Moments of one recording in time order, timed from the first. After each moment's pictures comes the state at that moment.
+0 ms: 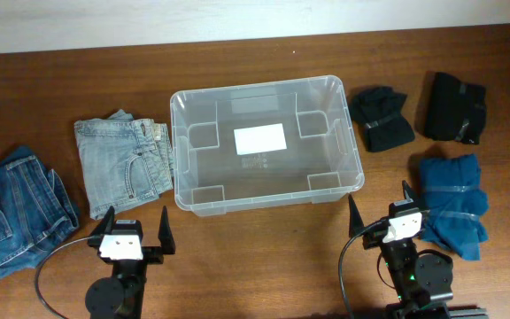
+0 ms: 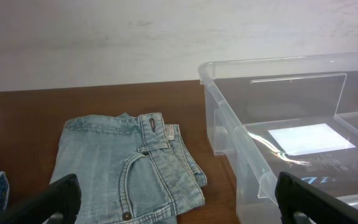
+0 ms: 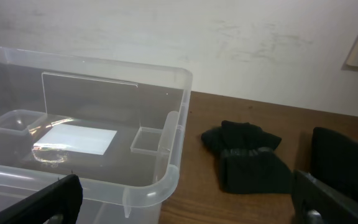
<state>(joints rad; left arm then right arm) -0.02 0.01 0.04 -0.13 0.03 0.03 0.08 0.01 0.01 -0.07 -0.07 -0.10</state>
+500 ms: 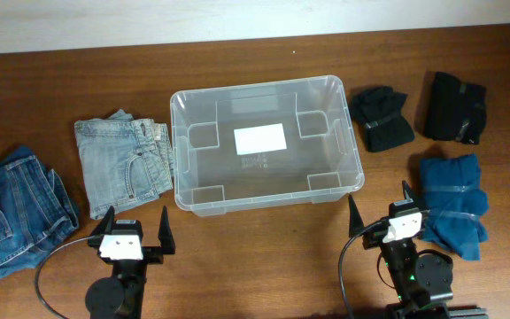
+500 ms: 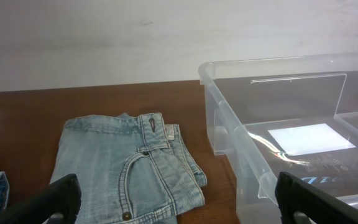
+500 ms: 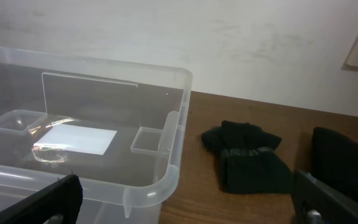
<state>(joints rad) -0.02 0.01 0.04 -0.13 0.03 0.03 0.08 0.01 0.01 -0.07 -0.08 -0.10</state>
